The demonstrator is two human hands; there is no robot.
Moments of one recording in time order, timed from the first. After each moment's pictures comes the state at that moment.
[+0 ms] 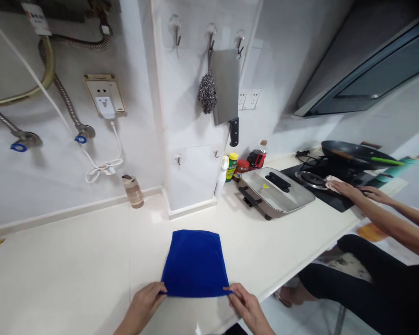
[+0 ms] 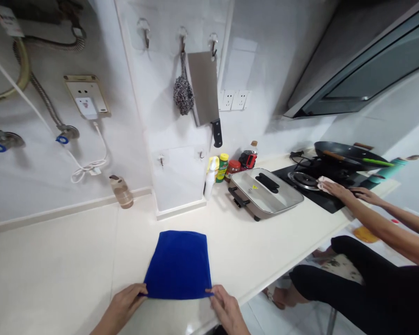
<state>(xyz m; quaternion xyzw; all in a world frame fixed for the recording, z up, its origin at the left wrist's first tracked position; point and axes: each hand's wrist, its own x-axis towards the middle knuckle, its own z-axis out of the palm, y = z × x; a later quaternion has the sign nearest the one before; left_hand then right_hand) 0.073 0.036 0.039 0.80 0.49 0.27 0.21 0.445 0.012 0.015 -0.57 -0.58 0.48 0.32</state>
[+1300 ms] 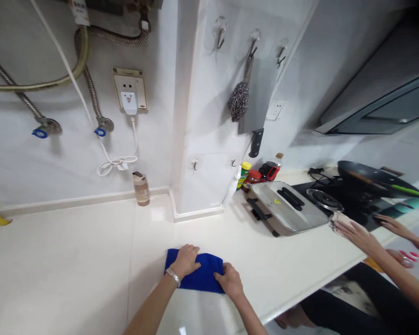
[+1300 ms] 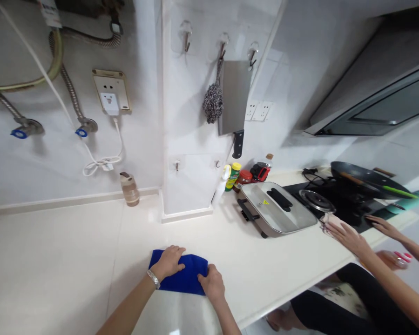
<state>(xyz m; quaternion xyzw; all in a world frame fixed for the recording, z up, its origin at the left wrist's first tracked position) 0.192 0.174 0.037 0.82 0.53 0.10 0.22 0.398 0.126 0.010 -0.76 -0.54 0.30 0.21</state>
